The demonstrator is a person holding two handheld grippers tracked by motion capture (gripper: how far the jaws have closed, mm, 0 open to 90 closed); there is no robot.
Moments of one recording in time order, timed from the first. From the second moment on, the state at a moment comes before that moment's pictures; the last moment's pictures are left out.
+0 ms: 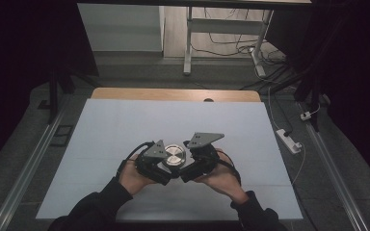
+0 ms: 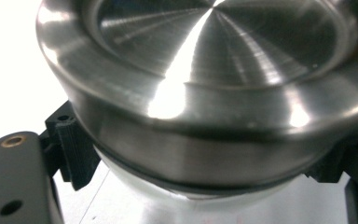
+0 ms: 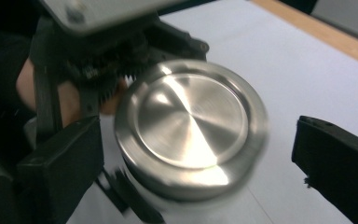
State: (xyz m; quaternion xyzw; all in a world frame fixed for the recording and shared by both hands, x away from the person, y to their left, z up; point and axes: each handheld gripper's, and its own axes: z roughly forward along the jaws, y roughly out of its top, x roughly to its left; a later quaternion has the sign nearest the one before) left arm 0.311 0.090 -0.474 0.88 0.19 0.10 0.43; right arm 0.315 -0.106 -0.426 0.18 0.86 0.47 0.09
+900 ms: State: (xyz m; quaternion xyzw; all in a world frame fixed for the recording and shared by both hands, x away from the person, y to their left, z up) left arm 0.303 0.093 -0.460 0.88 0.10 0.05 0.46; right arm 0.318 -0.126 -0.412 0.07 0.86 0.51 -0.02
